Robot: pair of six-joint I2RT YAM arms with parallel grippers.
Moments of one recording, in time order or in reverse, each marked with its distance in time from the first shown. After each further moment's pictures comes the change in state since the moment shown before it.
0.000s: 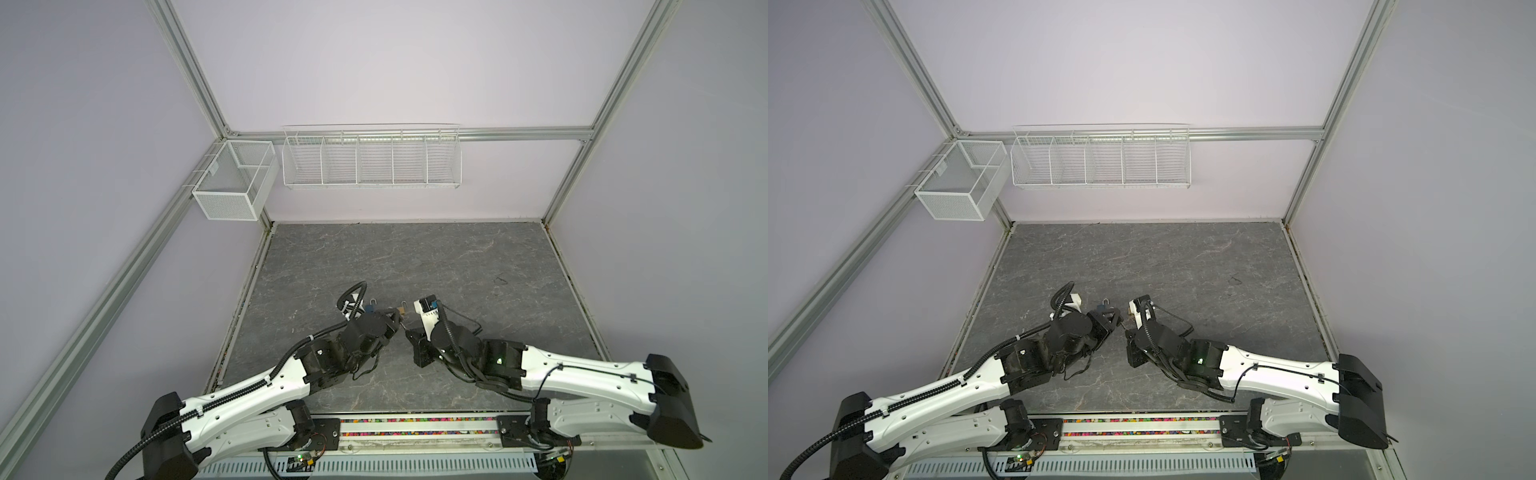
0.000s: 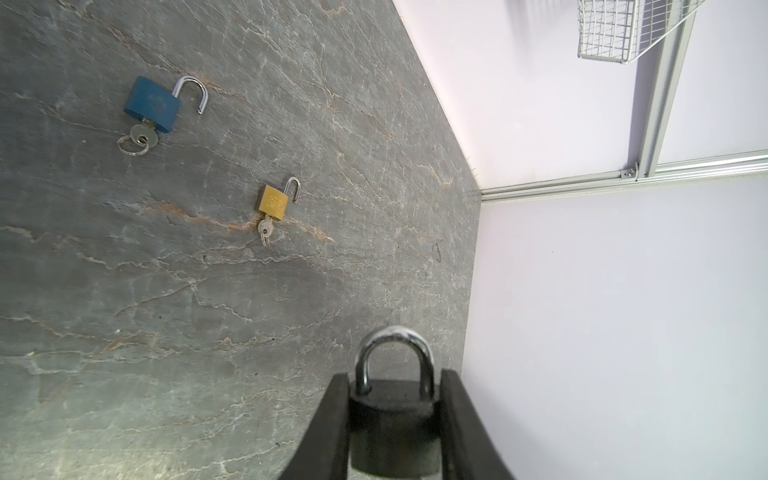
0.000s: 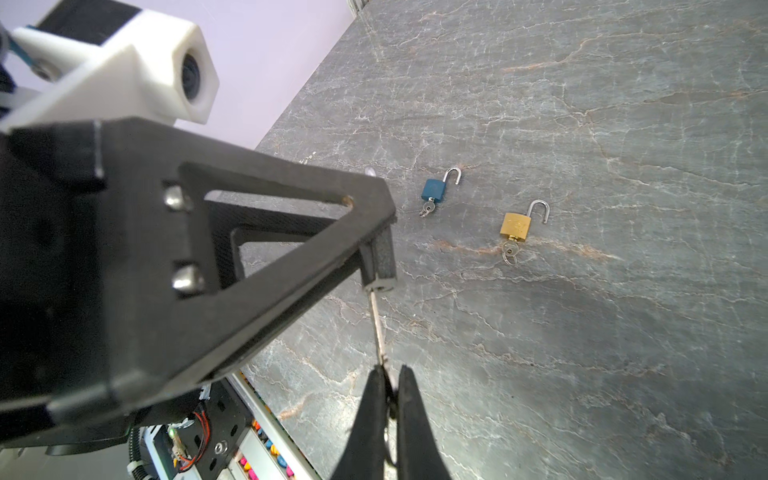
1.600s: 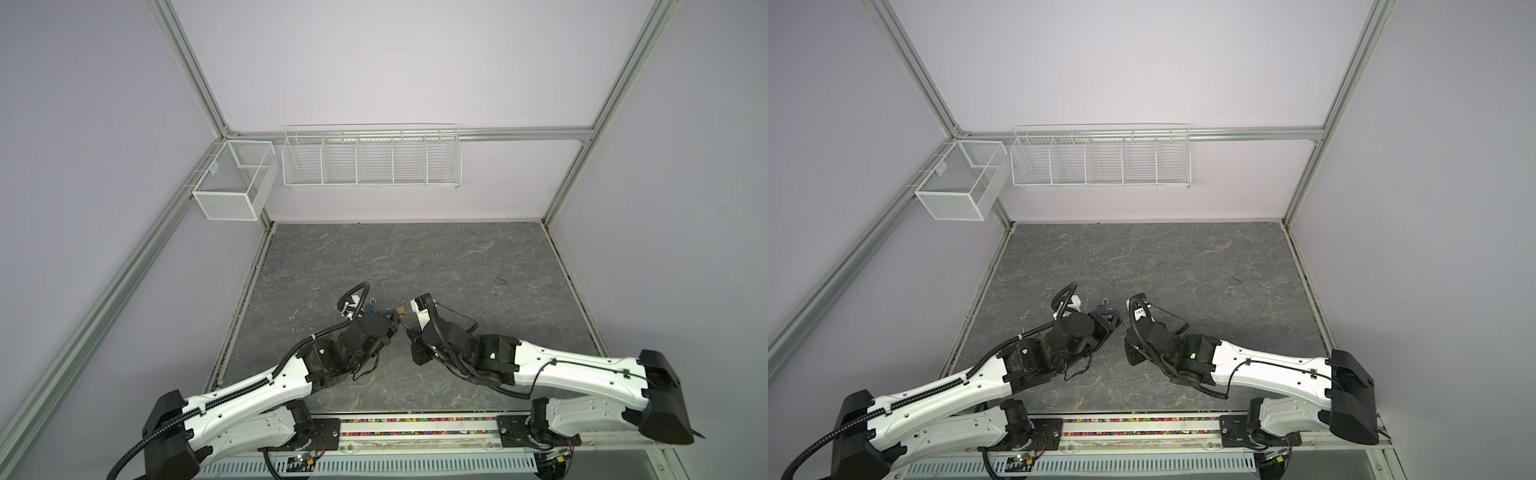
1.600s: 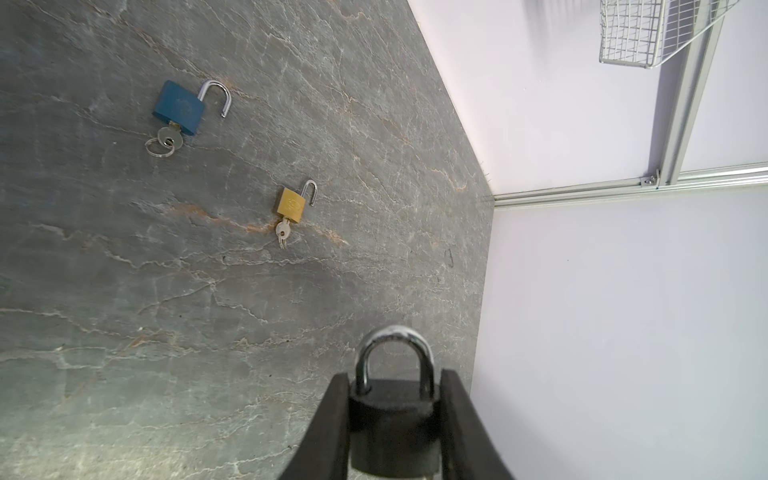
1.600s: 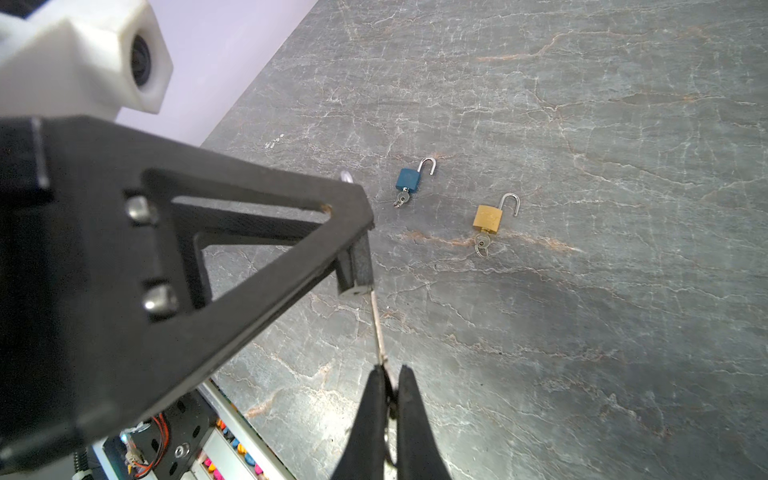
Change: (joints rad) left arm 0.000 0.020 0.003 -0.030 -0.016 -0.023; right arm 0.000 0.067 0.089 -0.112 0.038 -0.018
